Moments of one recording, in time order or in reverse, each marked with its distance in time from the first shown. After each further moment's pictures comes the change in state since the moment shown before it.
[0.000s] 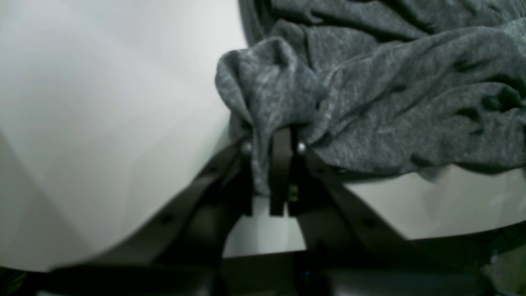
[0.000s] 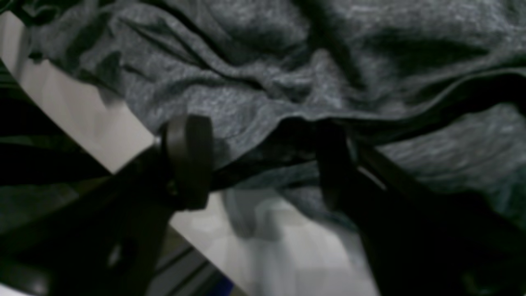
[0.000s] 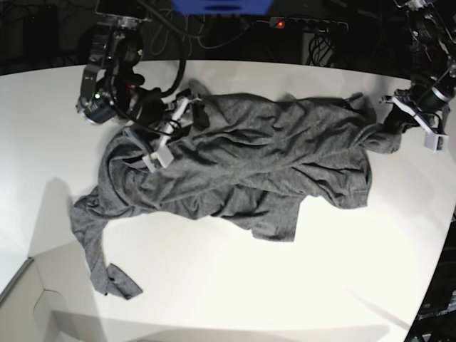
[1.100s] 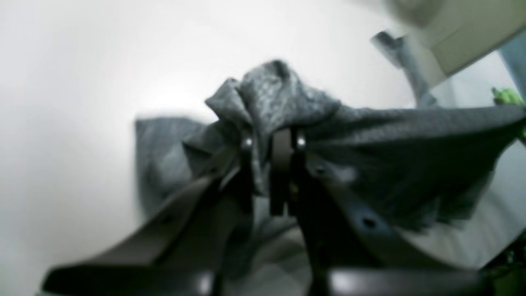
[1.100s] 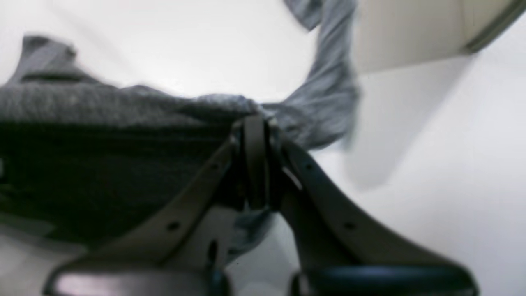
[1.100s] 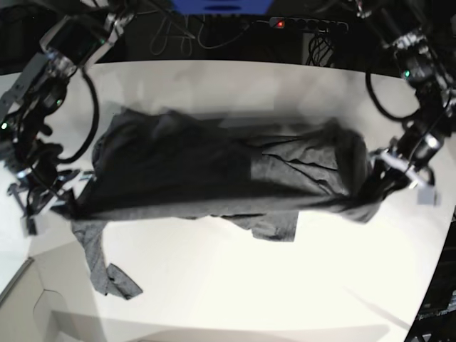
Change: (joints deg) left arm -15.9 4.3 5.8 -0.3 -13.0 0.7 0.5; right arm 16.9 12.0 20.2 12.0 -0.1 0.0 -1.4
